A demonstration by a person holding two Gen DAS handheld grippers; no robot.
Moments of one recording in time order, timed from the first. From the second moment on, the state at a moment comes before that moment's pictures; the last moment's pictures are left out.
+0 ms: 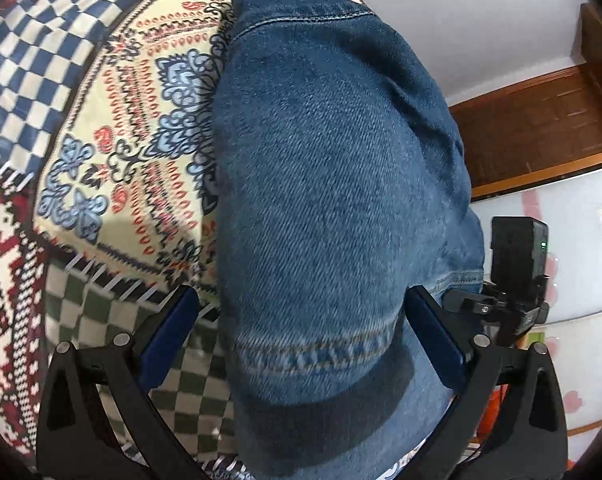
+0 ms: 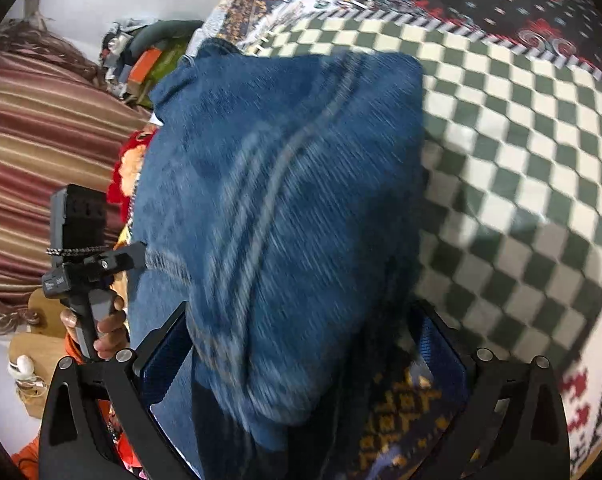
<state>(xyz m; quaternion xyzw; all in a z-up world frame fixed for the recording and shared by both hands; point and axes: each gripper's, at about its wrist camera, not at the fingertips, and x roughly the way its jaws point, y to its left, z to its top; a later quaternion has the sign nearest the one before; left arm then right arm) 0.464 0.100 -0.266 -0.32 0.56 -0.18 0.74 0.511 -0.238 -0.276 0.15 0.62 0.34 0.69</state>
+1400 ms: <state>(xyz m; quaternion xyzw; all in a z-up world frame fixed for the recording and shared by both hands) 0.336 0.186 -0.108 -0.28 0.44 -0.13 0.84 0.415 -0.085 -0.118 0.11 0.54 0.40 0.73</state>
